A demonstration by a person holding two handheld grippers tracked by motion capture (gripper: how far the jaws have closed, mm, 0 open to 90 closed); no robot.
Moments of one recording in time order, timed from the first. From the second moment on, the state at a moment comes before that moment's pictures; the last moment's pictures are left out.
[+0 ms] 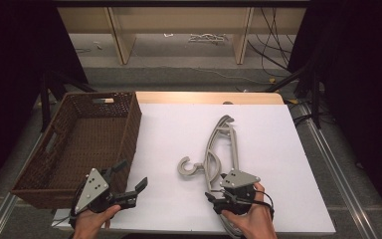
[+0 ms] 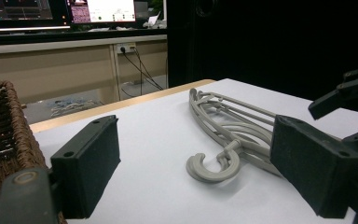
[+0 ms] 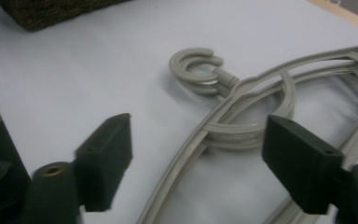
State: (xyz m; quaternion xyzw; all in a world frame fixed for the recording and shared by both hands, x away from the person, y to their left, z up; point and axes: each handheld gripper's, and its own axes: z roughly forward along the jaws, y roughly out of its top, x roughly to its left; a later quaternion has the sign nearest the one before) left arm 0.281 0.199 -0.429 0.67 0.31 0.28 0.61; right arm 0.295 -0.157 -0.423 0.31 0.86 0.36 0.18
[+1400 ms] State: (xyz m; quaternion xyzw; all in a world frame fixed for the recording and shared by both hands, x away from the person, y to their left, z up) left arm 0.281 0.200 -0.428 0.67 0.31 0.28 0.61; right arm 0.337 -0.134 -0.441 0.34 0.91 0.23 0.07
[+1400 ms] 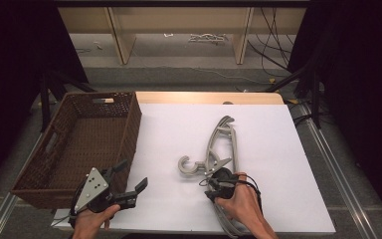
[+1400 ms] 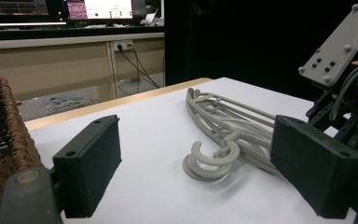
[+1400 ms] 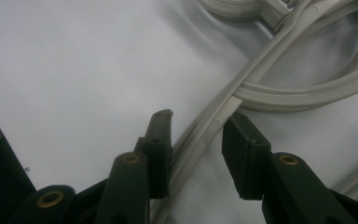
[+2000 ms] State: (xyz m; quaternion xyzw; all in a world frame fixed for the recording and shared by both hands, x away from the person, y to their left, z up) left arm 0.280 0.201 -0.428 0.67 0.31 0.27 0.61; right arm 0.321 -0.179 -0.428 0.36 0.90 0.22 0.08
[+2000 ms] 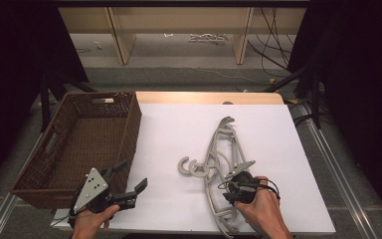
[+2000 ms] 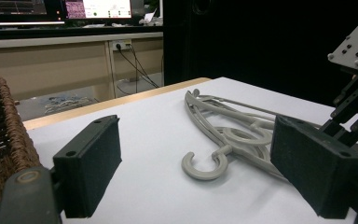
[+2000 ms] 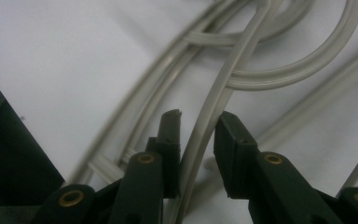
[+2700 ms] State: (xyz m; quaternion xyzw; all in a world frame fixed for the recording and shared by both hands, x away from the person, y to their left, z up) left arm 0.280 0.201 -0.428 0.68 0.31 0.27 0.61; right arm 0.333 -0.248 -0.425 0.37 0.90 0.21 0.13
